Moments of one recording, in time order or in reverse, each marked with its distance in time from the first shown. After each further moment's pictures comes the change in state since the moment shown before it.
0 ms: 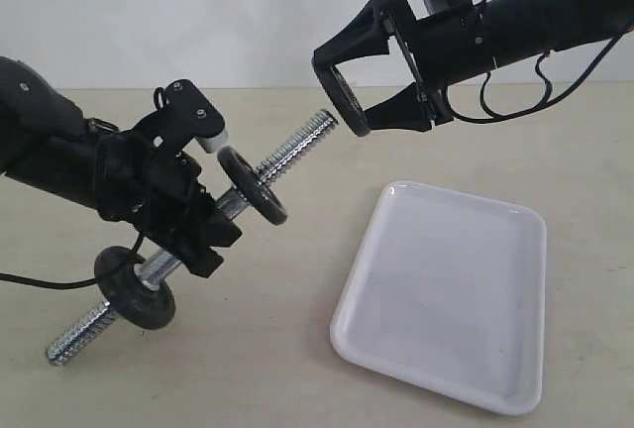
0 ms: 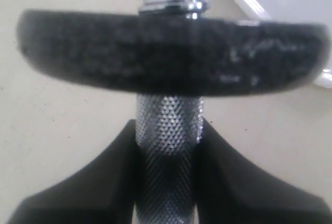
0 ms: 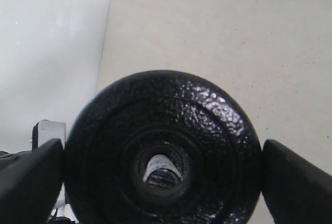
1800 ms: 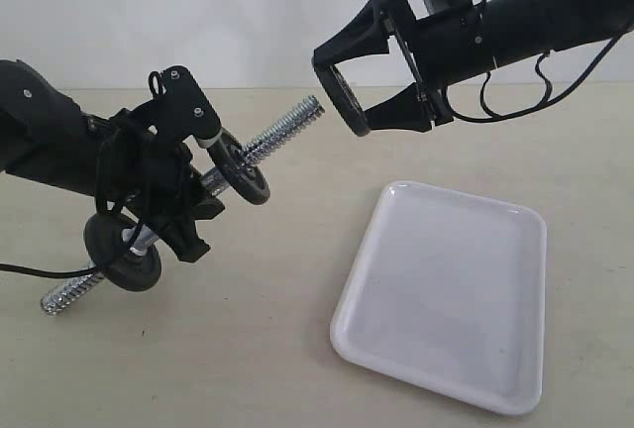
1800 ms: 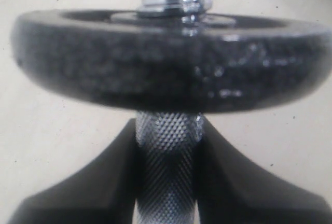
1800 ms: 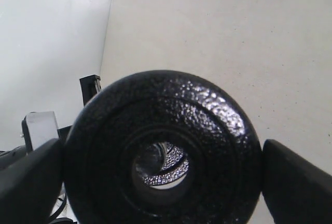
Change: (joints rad) left arm 0.000 0.004 0.000 0.112 -0.171 0.040; right arm 0.000 0.000 0.000 0.000 0.000 0.010
